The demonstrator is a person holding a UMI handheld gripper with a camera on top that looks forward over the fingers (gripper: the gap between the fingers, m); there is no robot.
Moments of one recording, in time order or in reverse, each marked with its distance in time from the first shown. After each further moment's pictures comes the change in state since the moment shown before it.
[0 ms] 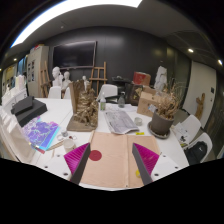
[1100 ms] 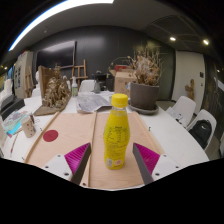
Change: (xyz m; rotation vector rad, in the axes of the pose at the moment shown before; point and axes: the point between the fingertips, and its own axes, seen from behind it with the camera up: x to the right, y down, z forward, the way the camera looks) arm 0.175 0.222 0.168 0.056 0.111 0.118
